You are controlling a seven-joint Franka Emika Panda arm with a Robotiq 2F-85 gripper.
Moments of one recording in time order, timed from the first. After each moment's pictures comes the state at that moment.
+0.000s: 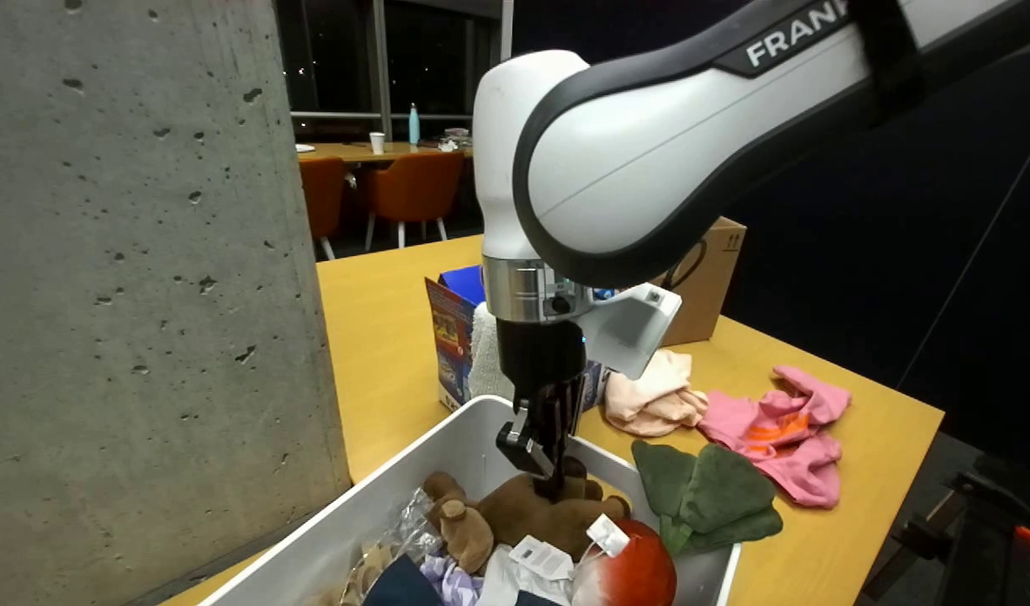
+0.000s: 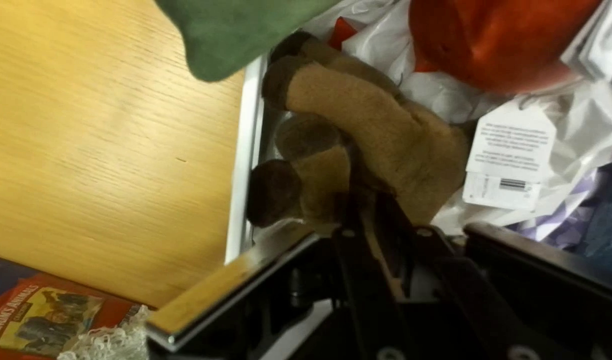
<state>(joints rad) 0.32 0.86 0.13 -1.38 -0.03 2.05 0.00</state>
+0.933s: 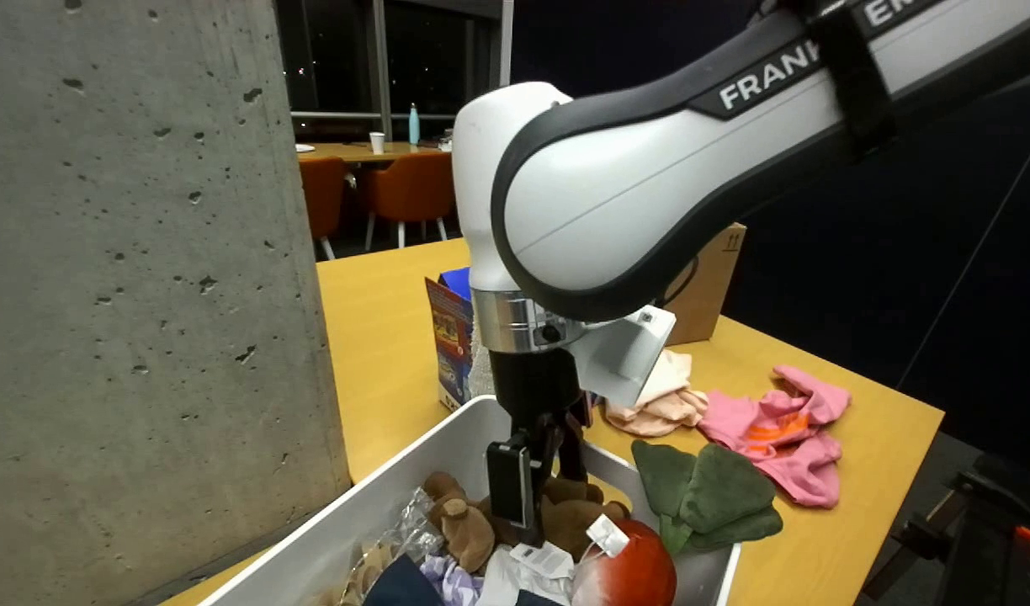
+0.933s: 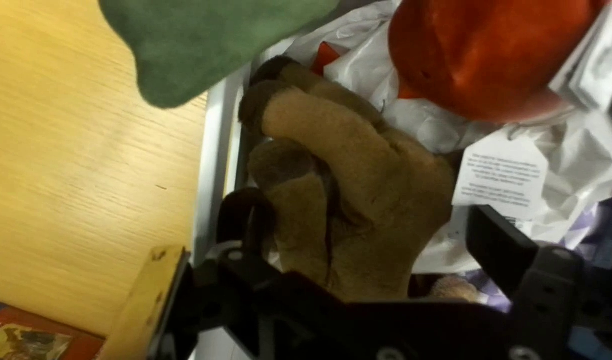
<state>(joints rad) 0.34 0.91 0.13 -1.33 -0.04 1.99 0.01</state>
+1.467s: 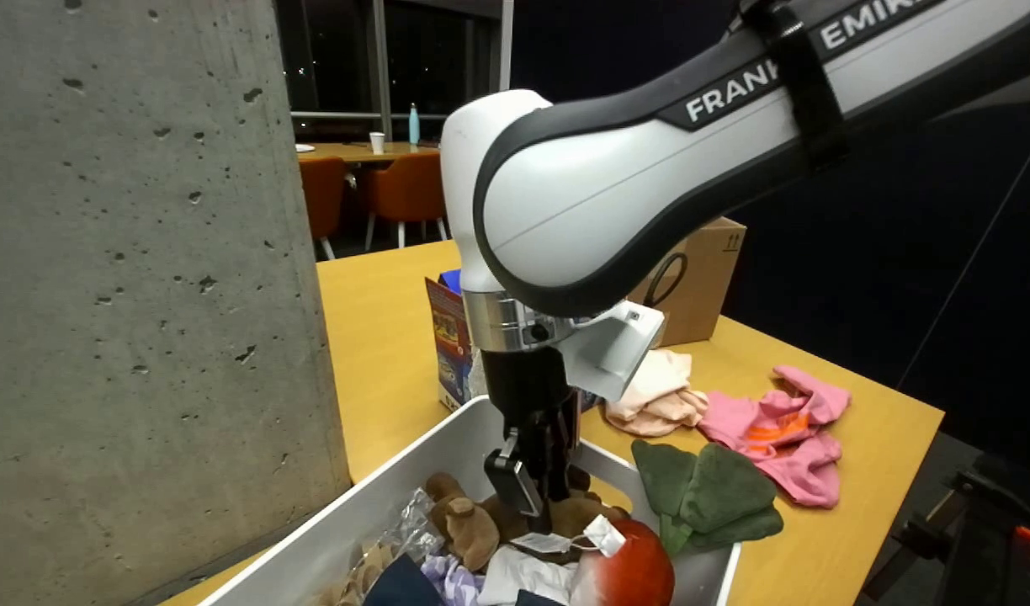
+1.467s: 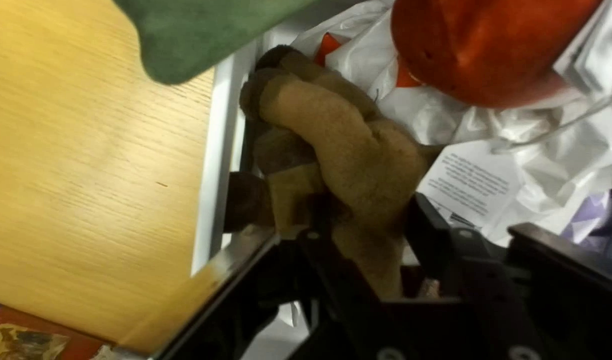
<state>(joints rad) 0.34 0.97 0.13 -1.25 -0.04 1.93 0.00</state>
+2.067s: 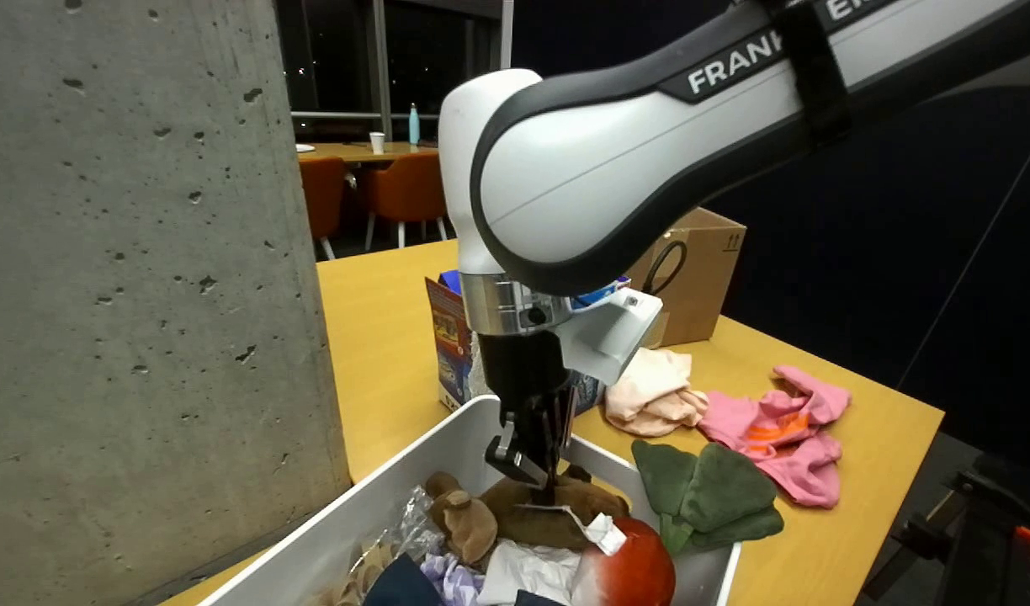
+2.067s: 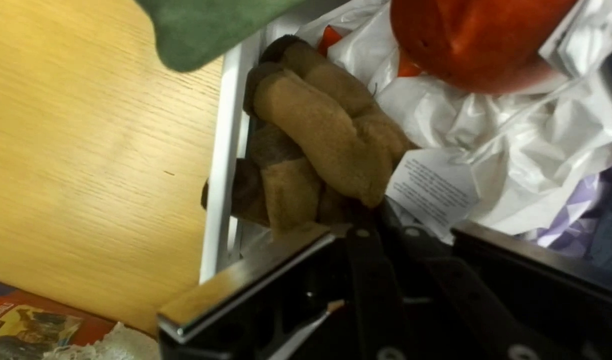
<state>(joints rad) 0.34 0.96 0.13 -1.23 -0.04 1.92 0.00</state>
